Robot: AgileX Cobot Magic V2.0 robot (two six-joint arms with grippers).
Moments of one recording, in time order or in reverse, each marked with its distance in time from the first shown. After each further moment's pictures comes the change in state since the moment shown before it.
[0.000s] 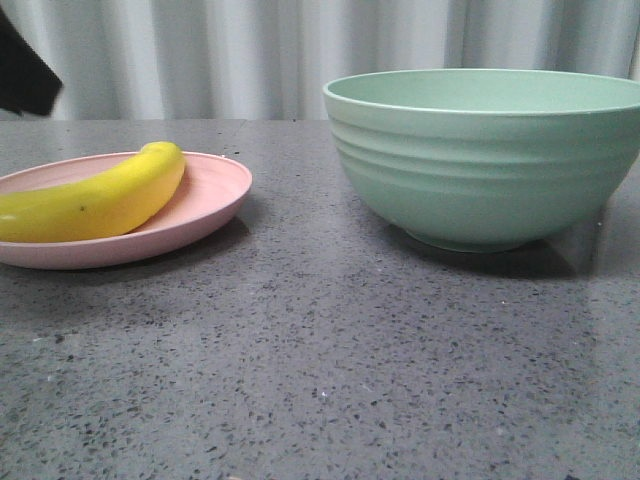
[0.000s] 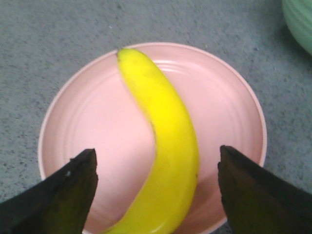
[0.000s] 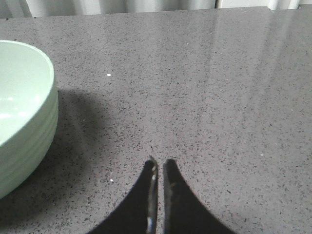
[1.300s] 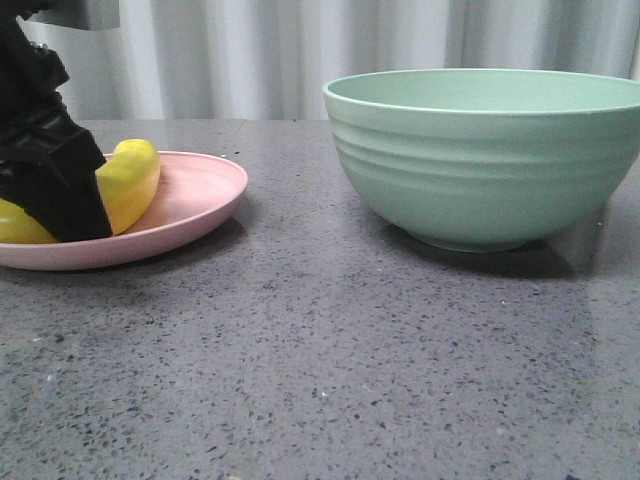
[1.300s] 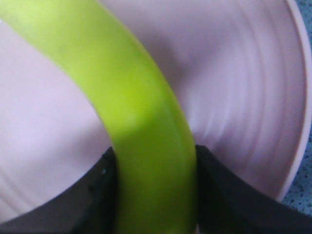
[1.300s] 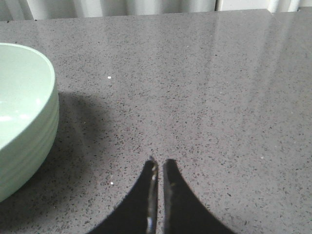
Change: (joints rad) left arm -0.019 0.369 -0.212 -0.012 0.282 0.097; right arm 0.000 0.002 0.000 0.000 -0.009 0.000
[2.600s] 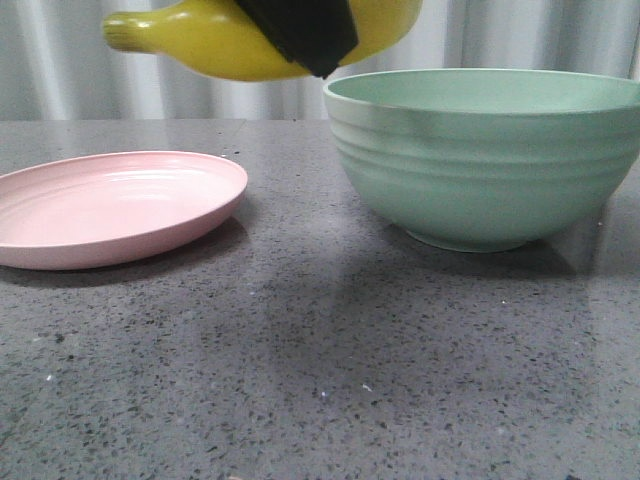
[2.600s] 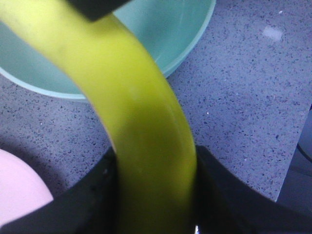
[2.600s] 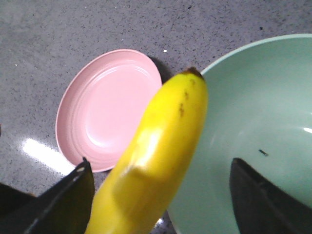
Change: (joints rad) left arm -0.385 -0.045 -0.306 -0.152 0.151 0.102; right arm 0.510 0.714 -0.742 0.463 0.358 -0.004
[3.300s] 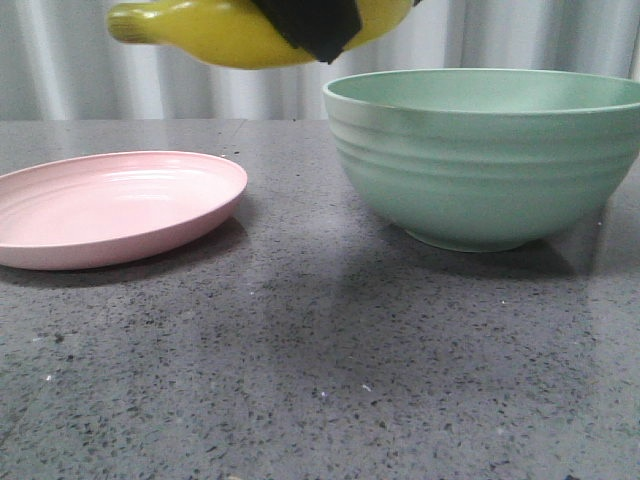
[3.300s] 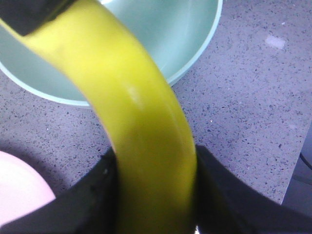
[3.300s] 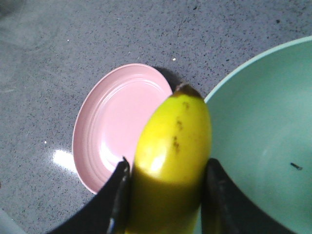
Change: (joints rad) left arm -0.002 -0.003 -0.001 -0.004 -0.020 -0.006; right arm -0.002 0.101 -0.050 0.090 -0.031 0.037
